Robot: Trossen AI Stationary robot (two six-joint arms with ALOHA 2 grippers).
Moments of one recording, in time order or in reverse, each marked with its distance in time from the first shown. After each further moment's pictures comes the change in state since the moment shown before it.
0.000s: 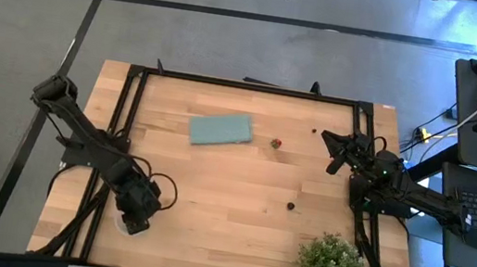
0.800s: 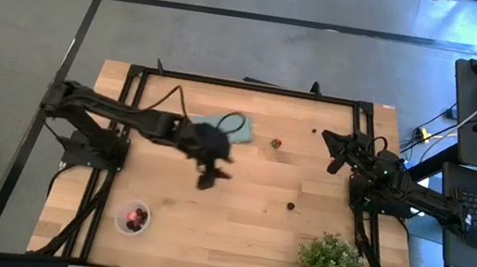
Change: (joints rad) left arm 0.593 0.147 0.187 0.641 -0.311 1.151; right arm 0.000 0.000 0.000 0.016 0.000 0.025
